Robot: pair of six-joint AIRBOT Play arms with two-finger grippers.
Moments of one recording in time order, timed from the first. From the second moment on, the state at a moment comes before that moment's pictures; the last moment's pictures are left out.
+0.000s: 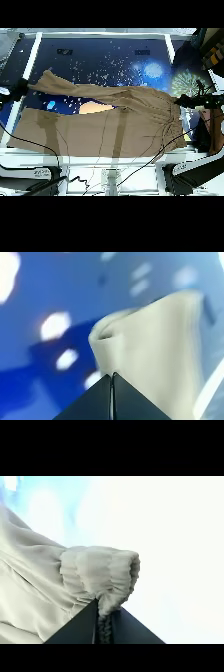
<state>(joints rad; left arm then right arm) 0.45 -1.50 1.19 1.08 -0.40 -1.72 -0.60 -1.79 1.28 -0.90 1.13 0.93</state>
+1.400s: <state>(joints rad) 0.30 -1.61 1.26 1.00 0.04 -1.48 -0.60 -1.75 1.28 -0.85 1.05 0.93</state>
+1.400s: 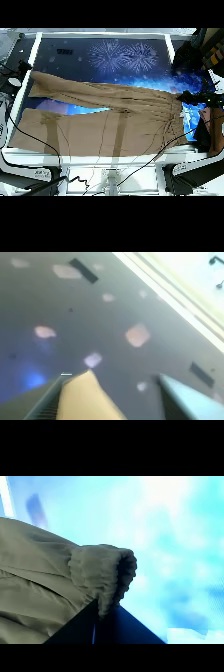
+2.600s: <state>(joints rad) 0.49 -1.72 1.22 1.06 -0.58 -1.77 -0.60 -1.75 1.28 -0.84 1.04 0.93</state>
